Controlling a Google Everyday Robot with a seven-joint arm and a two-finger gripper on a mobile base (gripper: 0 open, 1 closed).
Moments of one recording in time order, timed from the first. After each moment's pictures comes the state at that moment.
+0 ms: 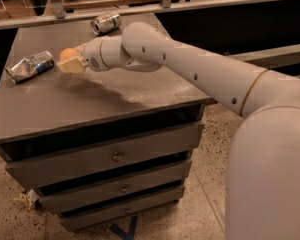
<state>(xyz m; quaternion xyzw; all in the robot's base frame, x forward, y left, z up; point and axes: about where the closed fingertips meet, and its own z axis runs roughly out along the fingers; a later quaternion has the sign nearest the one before) 0.703 0.223 0.875 -0.47 0.65 0.31 0.50</state>
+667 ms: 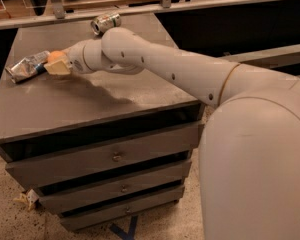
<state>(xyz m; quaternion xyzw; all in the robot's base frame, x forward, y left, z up) 0.716 0.266 0.860 -0.46 0.67 0.30 0.50</state>
